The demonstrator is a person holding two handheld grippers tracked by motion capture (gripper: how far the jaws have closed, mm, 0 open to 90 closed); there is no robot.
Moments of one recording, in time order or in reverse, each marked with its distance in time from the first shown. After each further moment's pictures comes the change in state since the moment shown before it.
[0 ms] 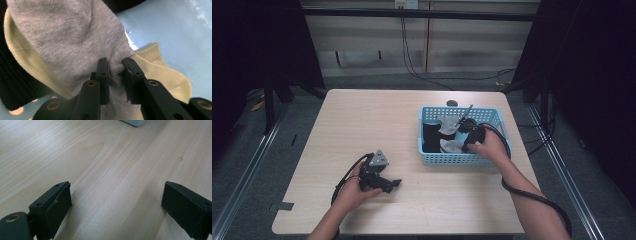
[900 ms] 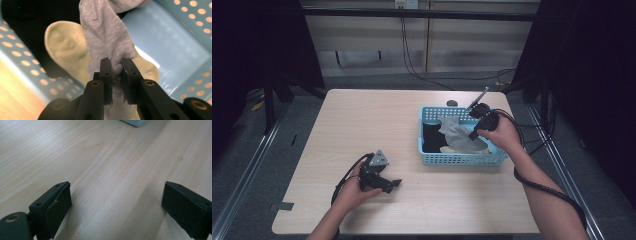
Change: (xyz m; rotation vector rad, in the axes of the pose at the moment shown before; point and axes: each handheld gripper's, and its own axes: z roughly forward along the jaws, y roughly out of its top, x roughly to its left) left arm 0.000 0.000 0.001 -0.009 0.001 -0.007; right arm -0.020 -0.003 -0.062 -0.077 0.056 0.069
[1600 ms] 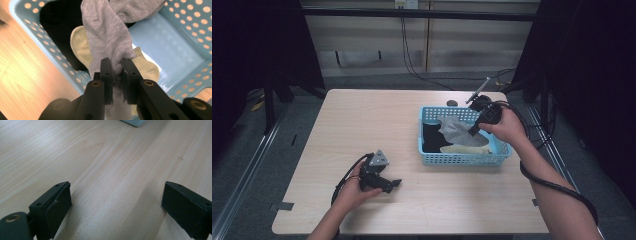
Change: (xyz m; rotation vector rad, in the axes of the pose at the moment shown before) left arm 0.000 0.000 0.000 0.000 0.001 0.002; right arm 0.013 0.010 -0.039 -0.005 0.036 -0.047
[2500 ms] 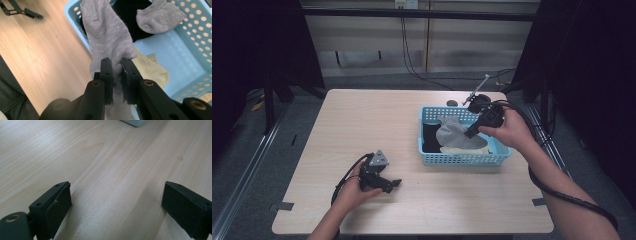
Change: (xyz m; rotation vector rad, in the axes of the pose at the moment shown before) left arm 0.000 0.000 0.000 0.001 0.000 0.000; right arm 0.047 -0.004 -0.041 -0.048 0.015 -0.144
